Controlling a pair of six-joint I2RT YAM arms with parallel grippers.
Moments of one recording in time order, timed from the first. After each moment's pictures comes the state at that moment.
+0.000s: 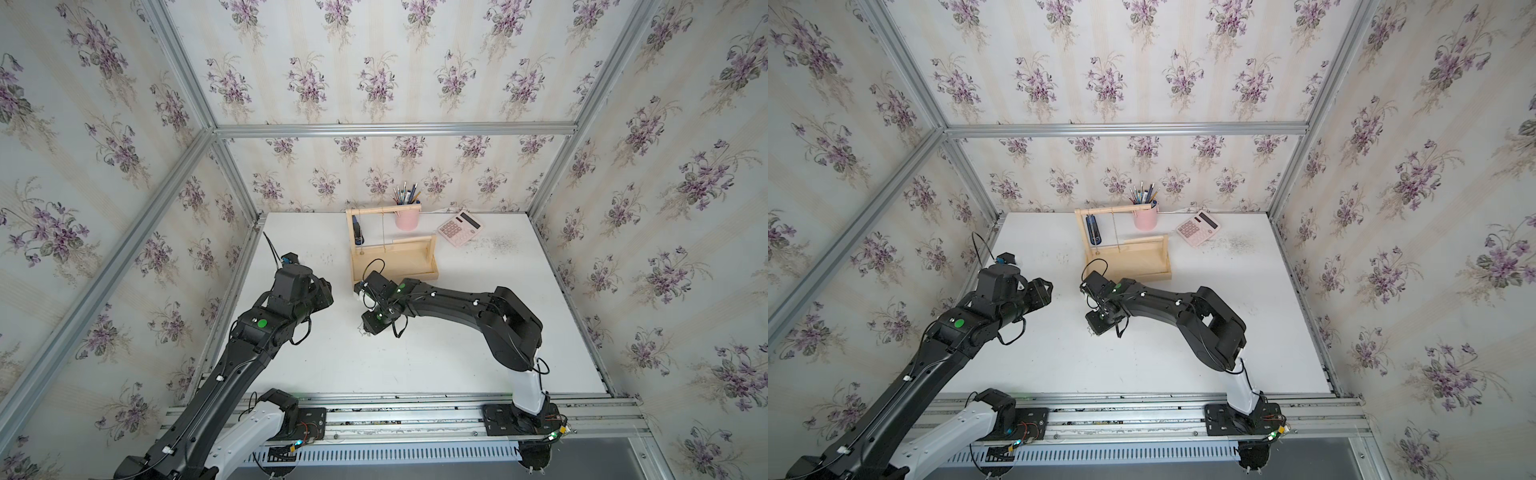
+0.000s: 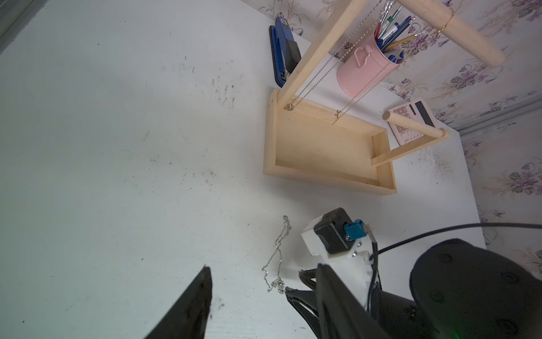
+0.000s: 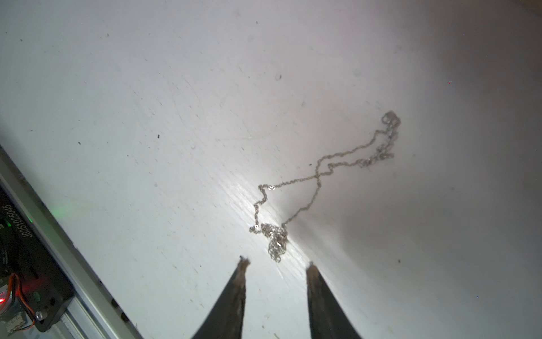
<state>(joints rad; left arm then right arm) -0.36 0.91 0.92 -0.72 -0.14 -0.66 0.99 2.03 1.46 -0.61 -0.19 0.28</state>
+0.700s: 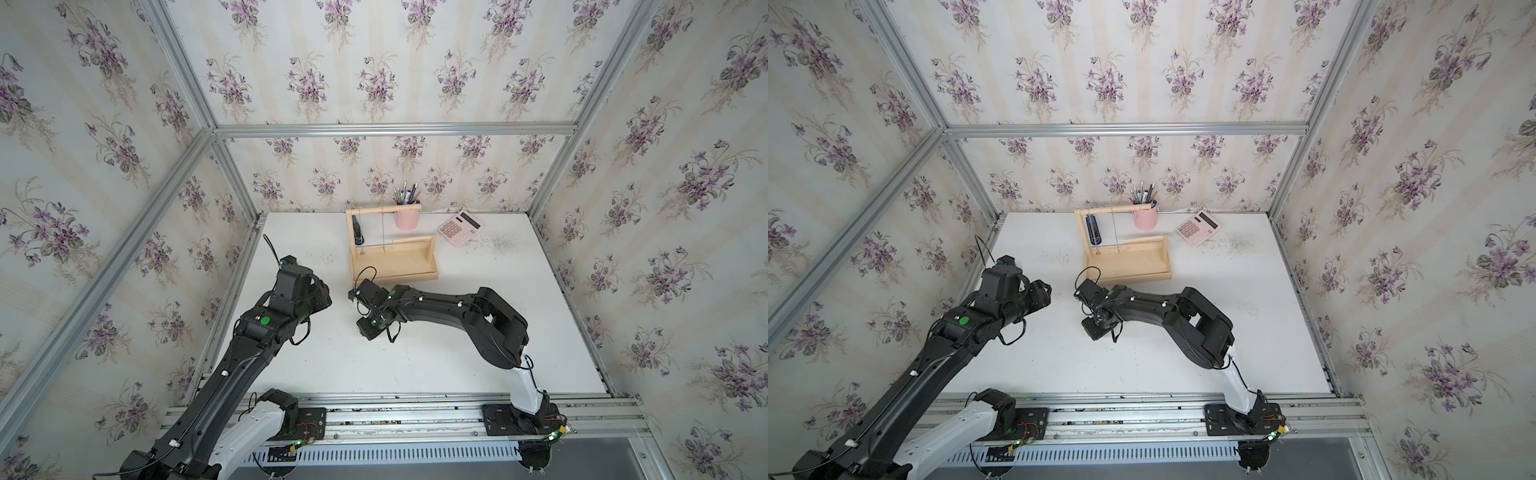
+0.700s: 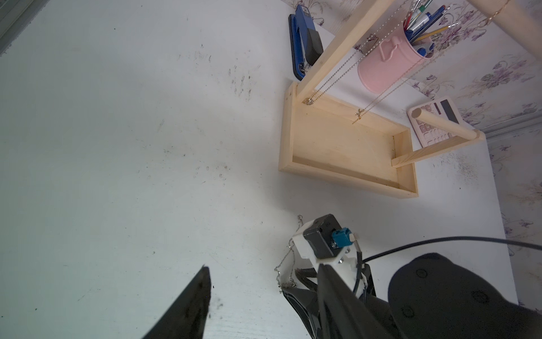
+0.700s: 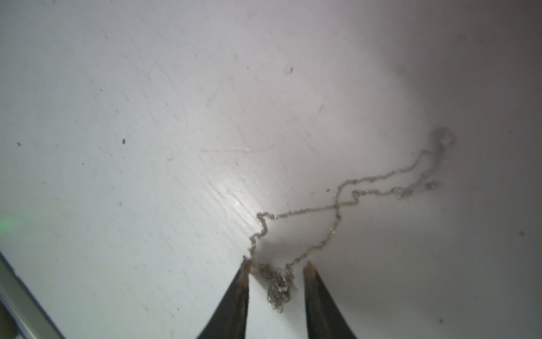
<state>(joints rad) -0.33 0.92 0.88 -0.72 -0.14 -0.67 1.04 2.11 1.49 -0.58 -0.12 0.26</state>
